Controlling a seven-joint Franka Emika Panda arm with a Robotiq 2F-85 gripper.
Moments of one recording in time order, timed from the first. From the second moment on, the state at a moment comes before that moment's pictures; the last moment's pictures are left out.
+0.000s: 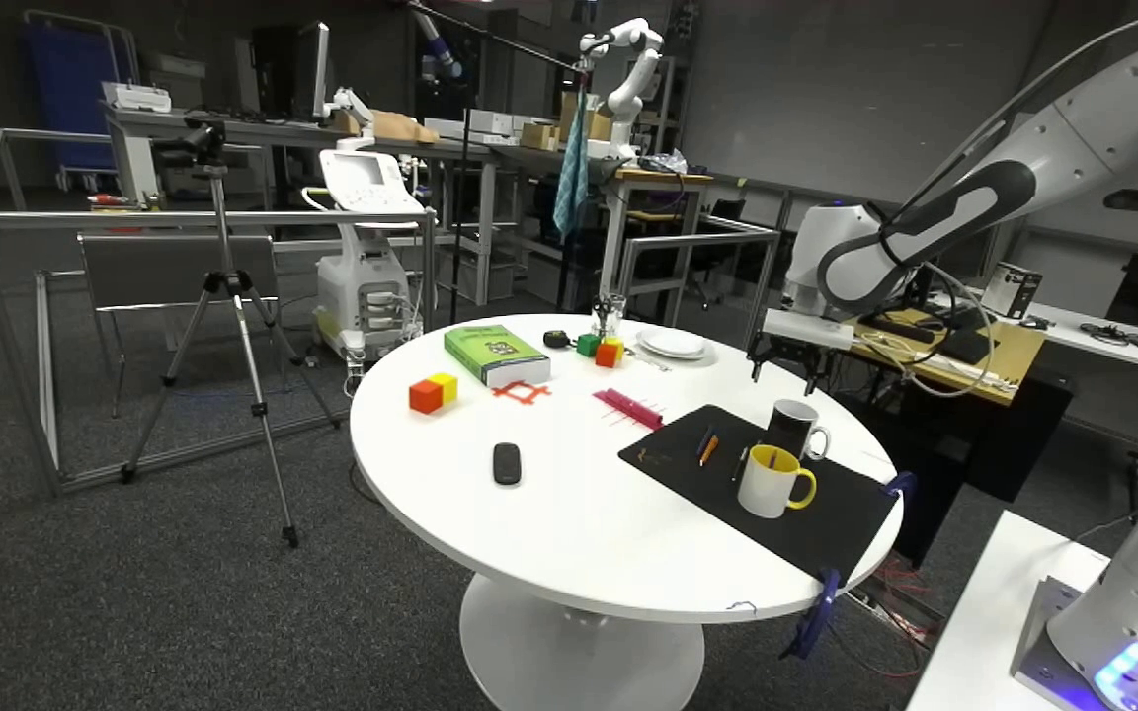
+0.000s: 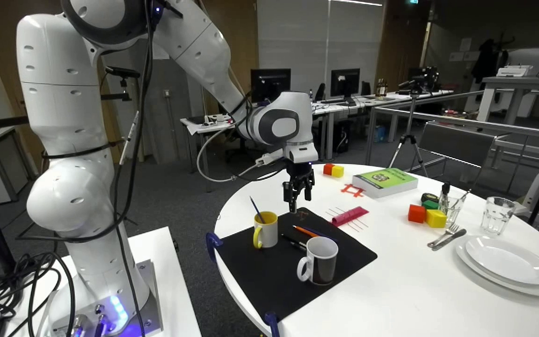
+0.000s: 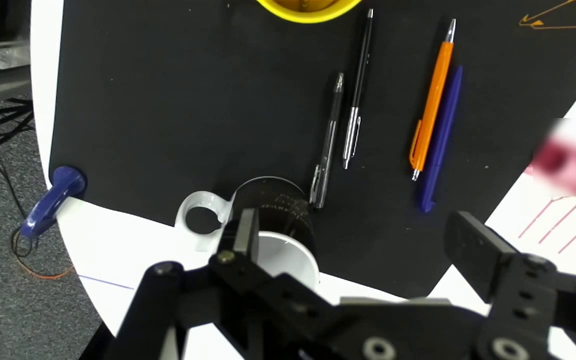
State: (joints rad) arm -0.09 0.12 0.02 -2.30 -0.15 2.47 1.18
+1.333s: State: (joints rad) arm 0.03 0.28 -0.06 -2.32 -0.14 2.77 1.22
